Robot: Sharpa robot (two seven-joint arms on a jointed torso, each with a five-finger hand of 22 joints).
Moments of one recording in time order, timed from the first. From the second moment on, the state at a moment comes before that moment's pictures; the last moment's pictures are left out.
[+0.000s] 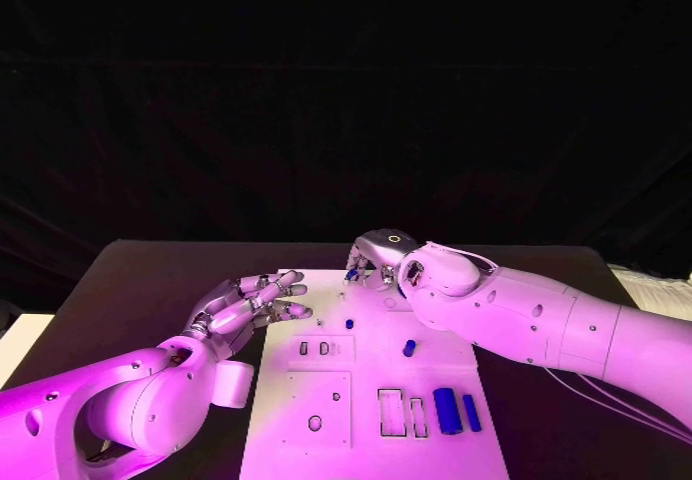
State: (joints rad) left arm 1.15 -0.97 -0.03 1.83 0.11 -0.39 0.43; left_hand 1.39 -0.07 0.16 0.18 0.20 1.00 0.21 0.08 0.07 1.13 0.14 0.08 0.07 1.27 0.07 0.25 0.25 0.17 1.06 0.18 0.33 0.13; right arm 1.23 -0.53 0.03 1.21 -1.74 -0.30 -0.15; right_hand 1.35 -0.09 0.43 0.08 0.09 1.18 0.11 0.07 0.08 1.28 0.05 0.06 0.07 1.47 -0.02 1.29 1.10 0.10 1.39 0.07 1.32 1.11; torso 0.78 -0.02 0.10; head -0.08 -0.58
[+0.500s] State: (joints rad) left arm 1.16 -0.97 -0.03 1.83 0.11 -0.39 0.43; left_hand 1.39 -0.07 0.16 0.18 0.20 1.00 0.21 0.08 0.07 1.13 0.14 0.08 0.07 1.27 0.07 0.25 0.25 0.17 1.06 0.18 0.33 0.13; right arm 1.23 -0.50 0.03 1.17 -1.74 -0.28 -0.15; right_hand 1.34 -0.09 0.43 0.08 0.09 1.18 0.11 0.07 0.08 1.28 0.05 0.06 0.07 1.47 -0.02 1.29 1.10 0.10 1.39 0.07 1.32 1.11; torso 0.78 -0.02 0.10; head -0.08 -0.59
